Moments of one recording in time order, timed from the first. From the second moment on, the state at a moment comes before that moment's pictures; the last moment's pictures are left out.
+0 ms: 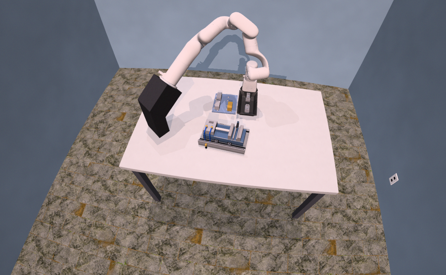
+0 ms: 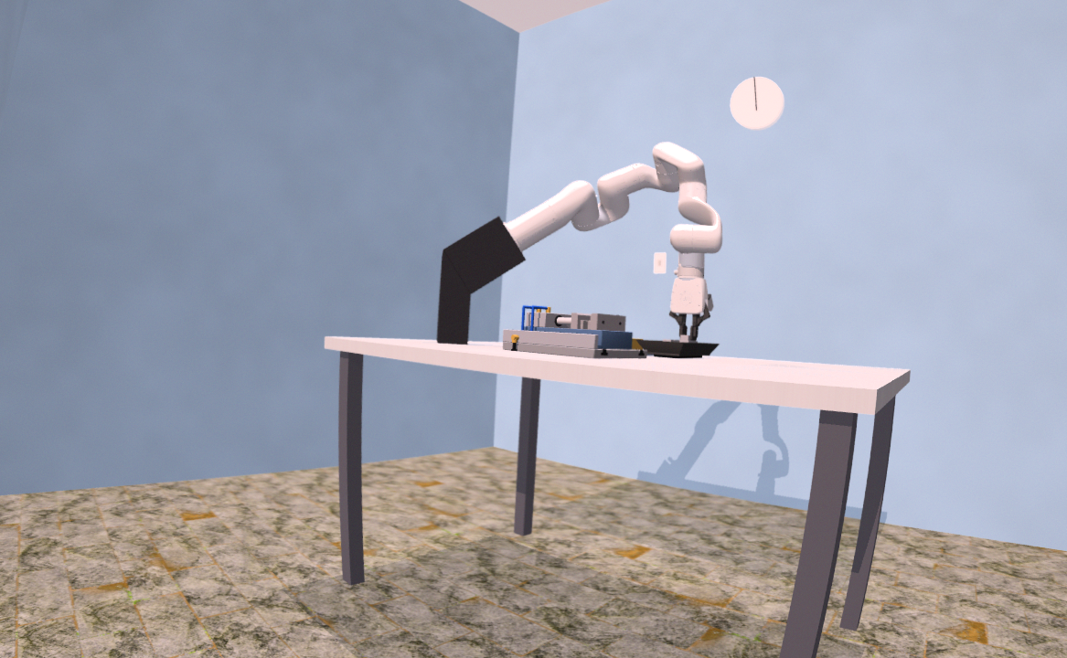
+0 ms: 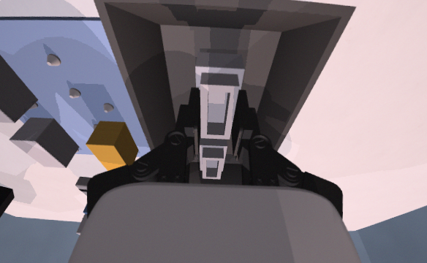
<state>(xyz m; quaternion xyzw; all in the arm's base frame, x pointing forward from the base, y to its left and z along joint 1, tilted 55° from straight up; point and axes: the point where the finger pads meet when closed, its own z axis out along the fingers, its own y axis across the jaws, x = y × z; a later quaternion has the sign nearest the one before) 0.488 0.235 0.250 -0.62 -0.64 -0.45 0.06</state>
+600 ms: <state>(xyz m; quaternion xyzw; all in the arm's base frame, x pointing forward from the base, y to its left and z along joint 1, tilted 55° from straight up) 0.489 0.237 0.248 -0.62 -0.64 -0.45 0.06</state>
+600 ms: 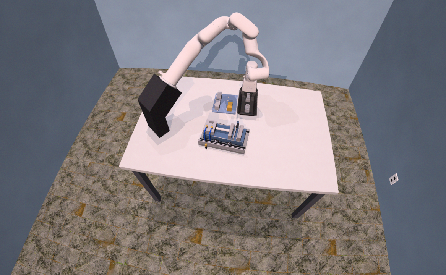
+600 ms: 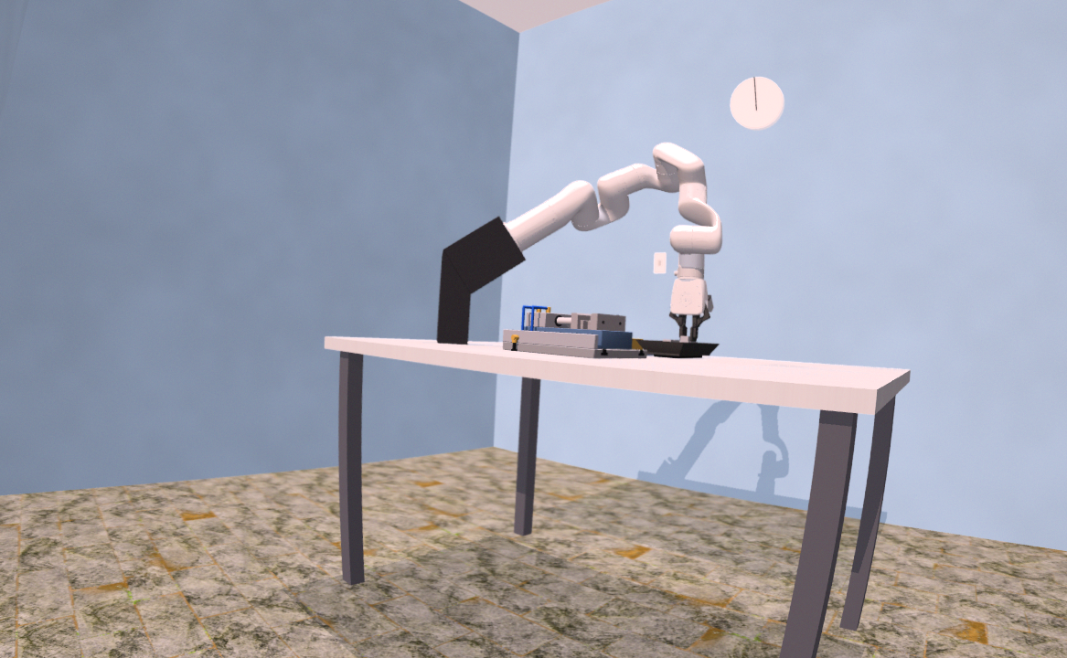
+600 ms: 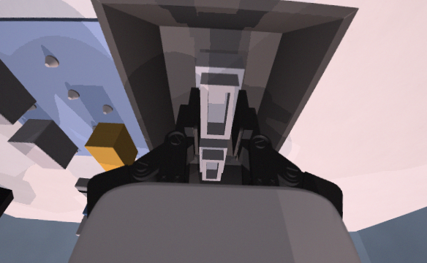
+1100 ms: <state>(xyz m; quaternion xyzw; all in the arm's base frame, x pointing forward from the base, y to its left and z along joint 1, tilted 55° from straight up) 0.492 0.241 0.245 -0.62 -0.64 -0.45 0.06</state>
